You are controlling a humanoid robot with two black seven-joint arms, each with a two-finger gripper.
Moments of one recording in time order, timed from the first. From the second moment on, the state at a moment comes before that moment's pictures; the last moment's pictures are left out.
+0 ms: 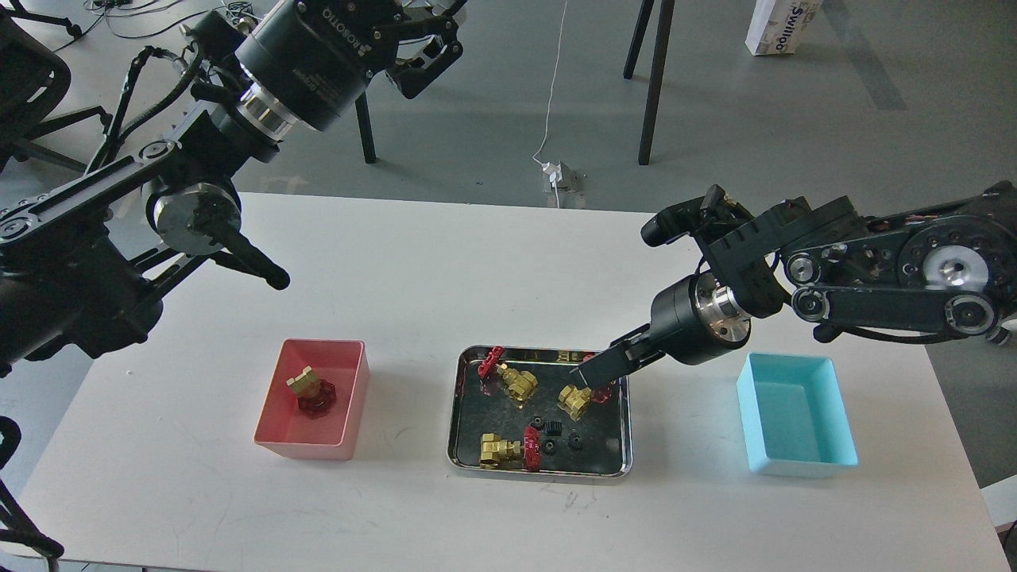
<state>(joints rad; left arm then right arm) -0.97 0.51 -0.55 -1.33 0.17 -0.38 -0.49 1.63 -0.40 -0.61 1.47 -0.98 0.44 0.11</state>
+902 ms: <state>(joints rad) -0.92 0.46 -0.55 -1.33 0.17 -0.37 -0.49 1.49 -0.06 -0.77 1.21 -1.08 0.38 0.05</state>
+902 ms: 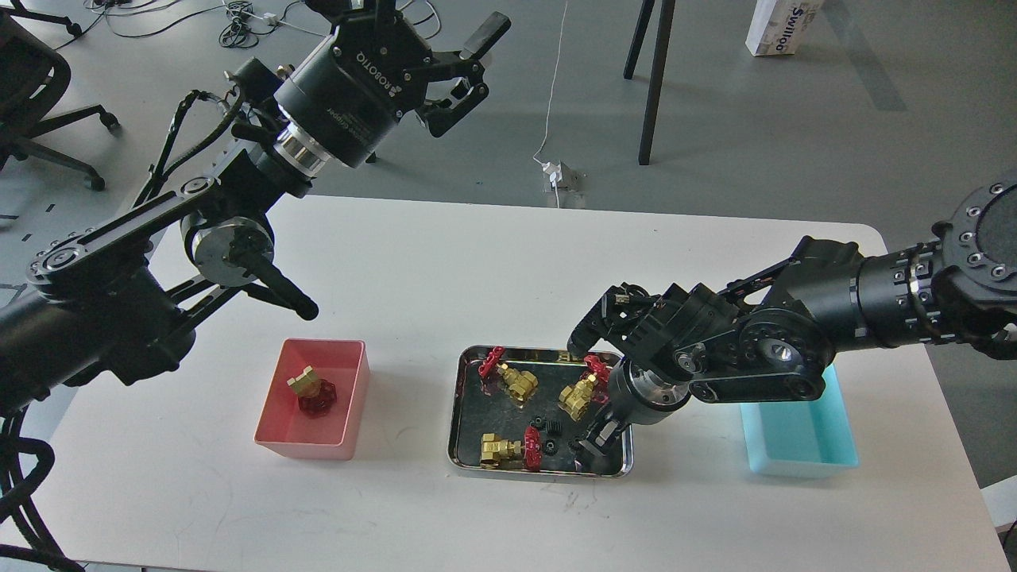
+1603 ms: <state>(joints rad) -0.89 0.46 -0.55 -1.32 0.18 -0.37 -0.49 1.42 0.00 -0.77 1.10 -1.08 0.36 0.05</state>
